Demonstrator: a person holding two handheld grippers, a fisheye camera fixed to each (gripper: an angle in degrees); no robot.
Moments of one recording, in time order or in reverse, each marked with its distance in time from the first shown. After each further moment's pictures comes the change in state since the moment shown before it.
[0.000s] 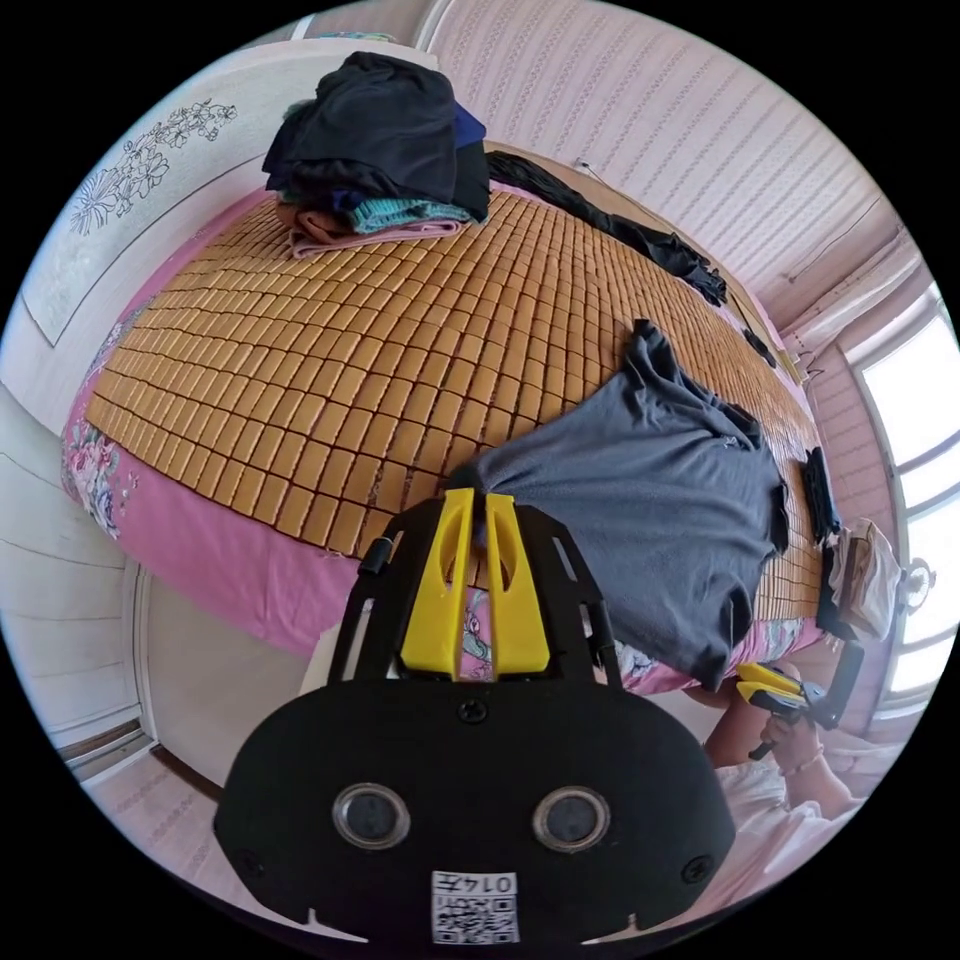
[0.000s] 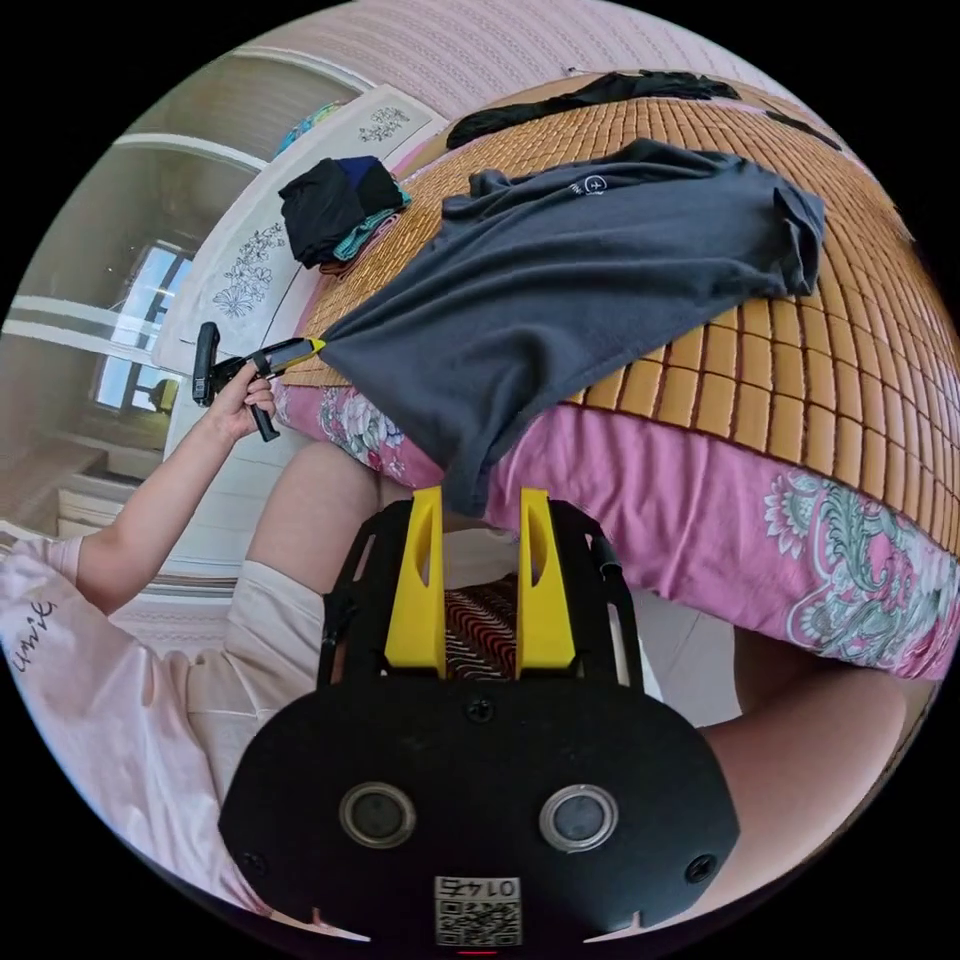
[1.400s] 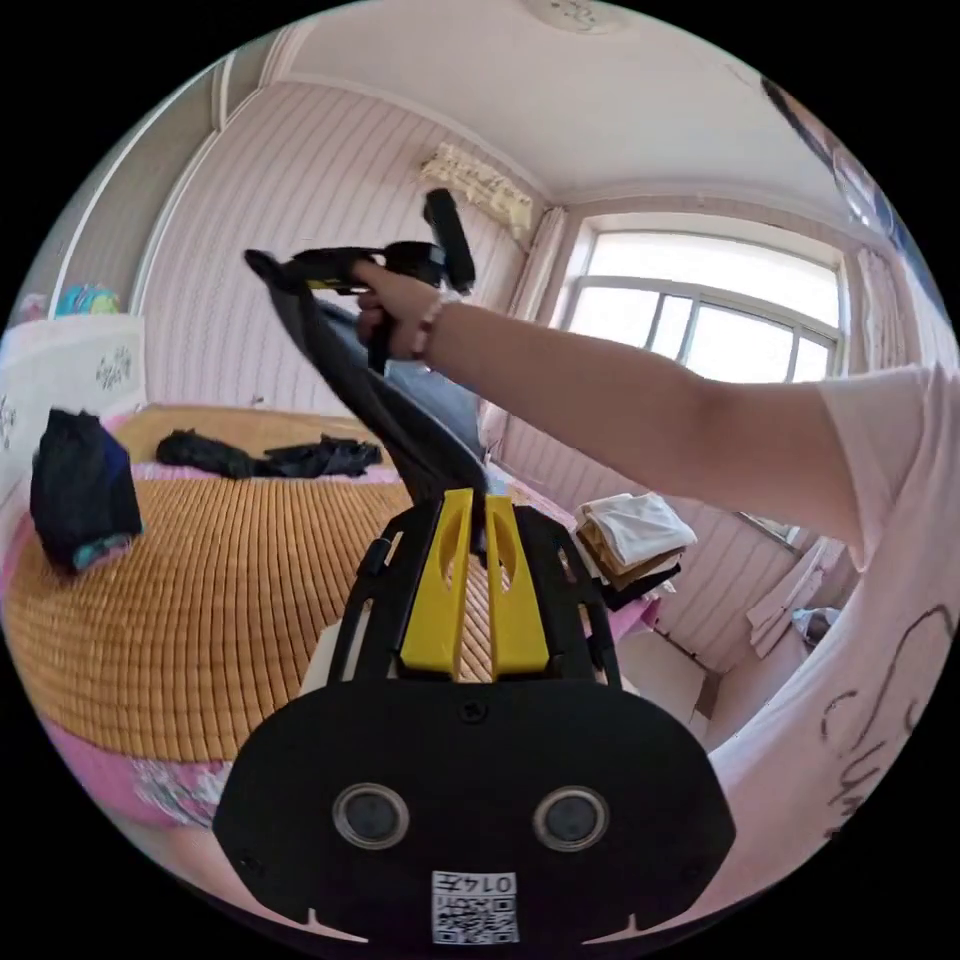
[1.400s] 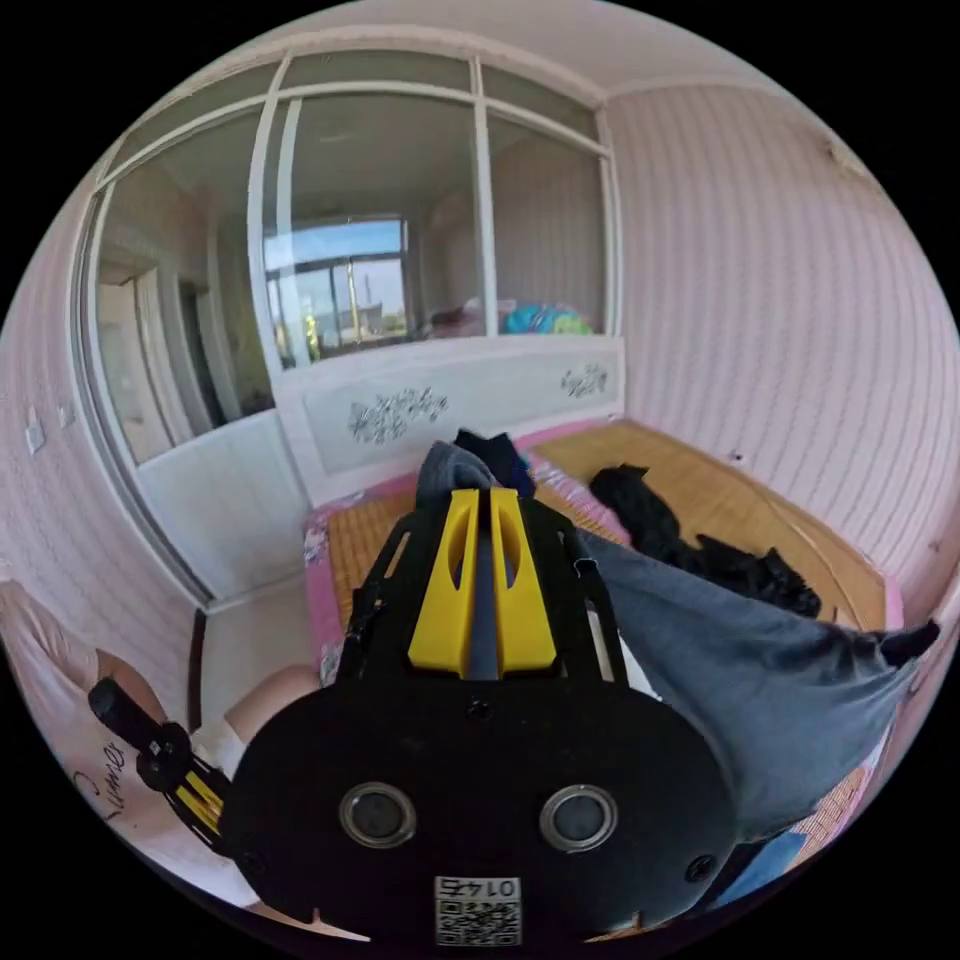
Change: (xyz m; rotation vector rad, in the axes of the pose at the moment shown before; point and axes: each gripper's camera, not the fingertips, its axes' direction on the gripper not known) left arm 0.212 0.178 -0.135 0.579 0.577 0.521; right arm -0.244 -0.212 -0.005 0.287 0.174 -0.894
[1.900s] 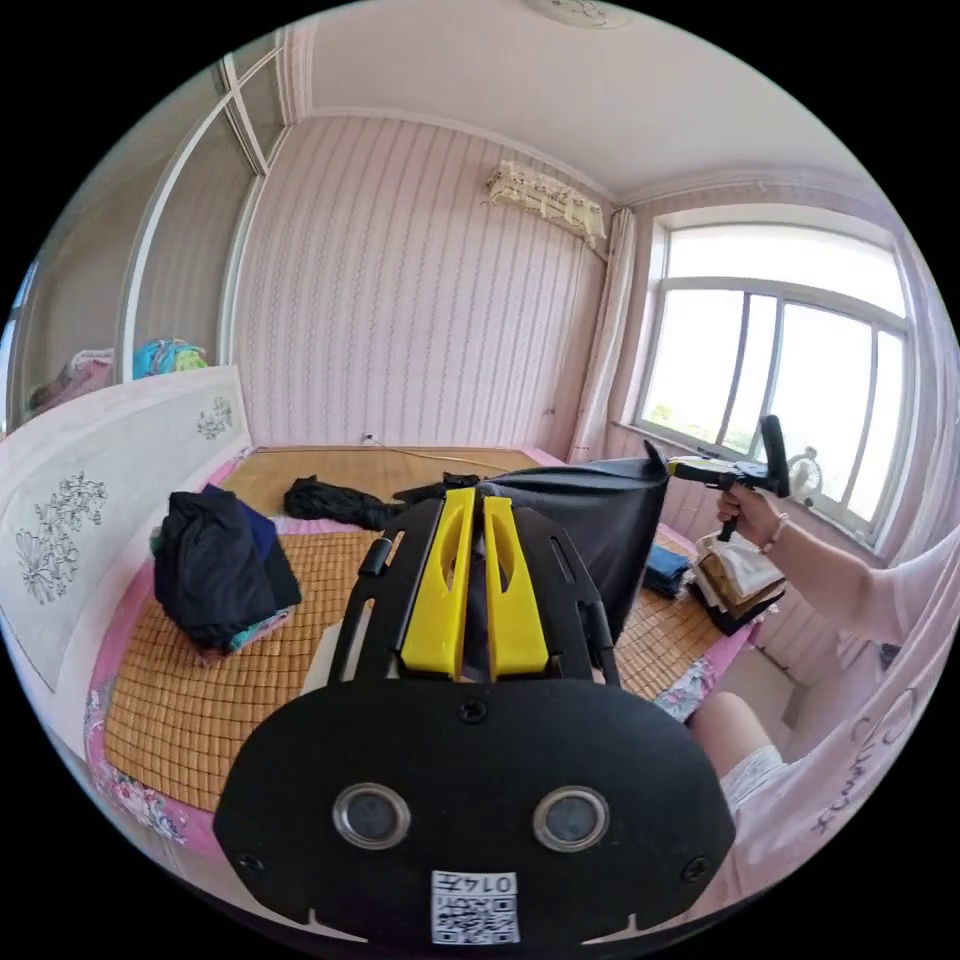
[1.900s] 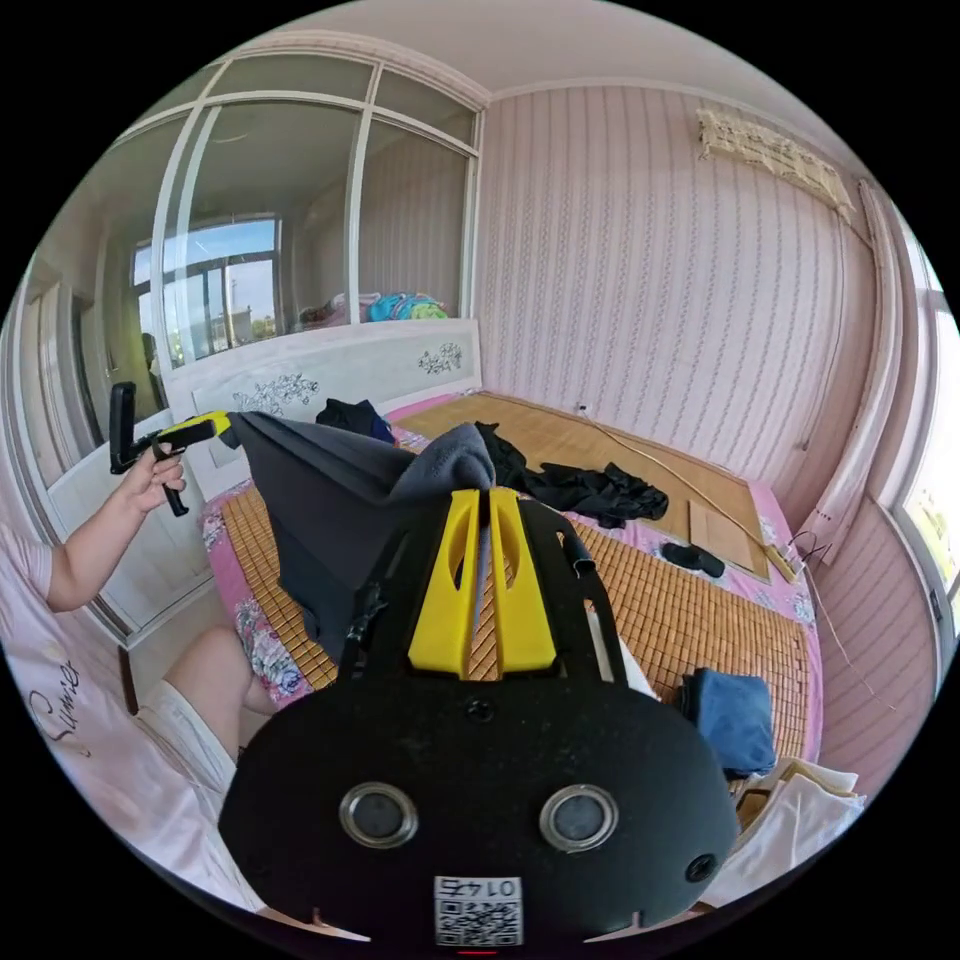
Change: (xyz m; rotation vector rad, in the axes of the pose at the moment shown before) left arm -0.101 -0.166 -0.114 0.083 -0.123 0.124; right arm 0.045 0.183 -0.232 0.223 0.534 0.238
